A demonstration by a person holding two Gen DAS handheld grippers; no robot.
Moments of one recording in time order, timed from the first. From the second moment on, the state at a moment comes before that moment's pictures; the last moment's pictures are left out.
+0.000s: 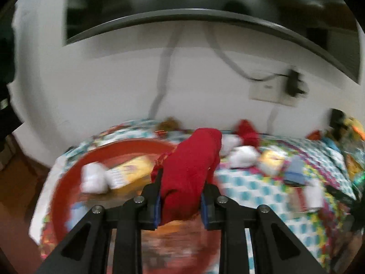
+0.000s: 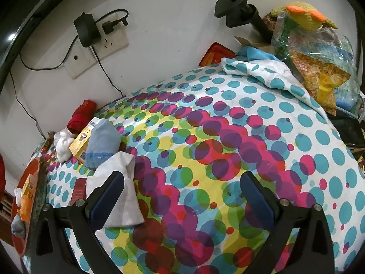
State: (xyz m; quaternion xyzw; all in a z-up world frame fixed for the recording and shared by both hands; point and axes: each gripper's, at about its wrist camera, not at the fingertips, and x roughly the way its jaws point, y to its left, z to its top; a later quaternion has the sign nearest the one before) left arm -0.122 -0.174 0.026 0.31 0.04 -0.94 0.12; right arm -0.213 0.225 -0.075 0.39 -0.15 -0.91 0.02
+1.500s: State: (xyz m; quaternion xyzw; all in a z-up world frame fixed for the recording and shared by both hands) left arm -0.133 -0.270 -0.061 0.42 0.05 -0.89 0.18; right arm -0.217 0.220 -0.076 0.40 -0.15 -0.91 0.02
